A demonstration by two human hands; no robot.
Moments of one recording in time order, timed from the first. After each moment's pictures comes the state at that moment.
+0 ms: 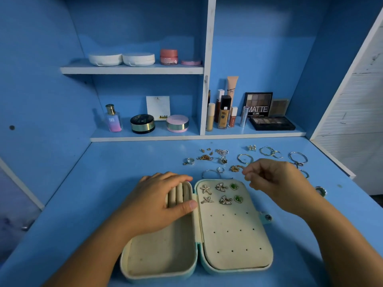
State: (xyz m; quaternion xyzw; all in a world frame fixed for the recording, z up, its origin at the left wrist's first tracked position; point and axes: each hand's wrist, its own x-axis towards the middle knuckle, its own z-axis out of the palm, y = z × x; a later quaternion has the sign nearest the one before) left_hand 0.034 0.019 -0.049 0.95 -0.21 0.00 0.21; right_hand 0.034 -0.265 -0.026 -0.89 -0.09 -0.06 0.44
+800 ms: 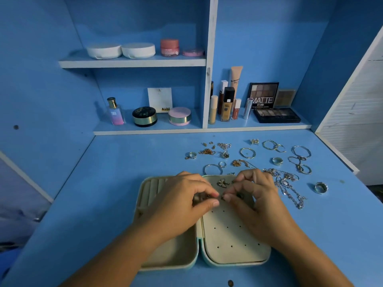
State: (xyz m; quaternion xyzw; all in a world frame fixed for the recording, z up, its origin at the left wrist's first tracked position) left_hand 0.017 -0.026 -0.039 0.90 -0.25 0.05 0.35; right_hand 0.003 -0.227 -0.061 -0.90 -0.13 -0.15 0.40
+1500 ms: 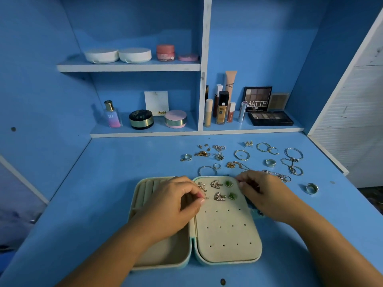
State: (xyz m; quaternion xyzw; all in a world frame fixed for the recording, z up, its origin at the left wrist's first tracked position) left_hand 0.013 -0.020 -0.044 0.89 -0.24 0.05 0.38; right_hand 0.032 -0.269 -0.047 -0.93 -0.10 0.02 0.36
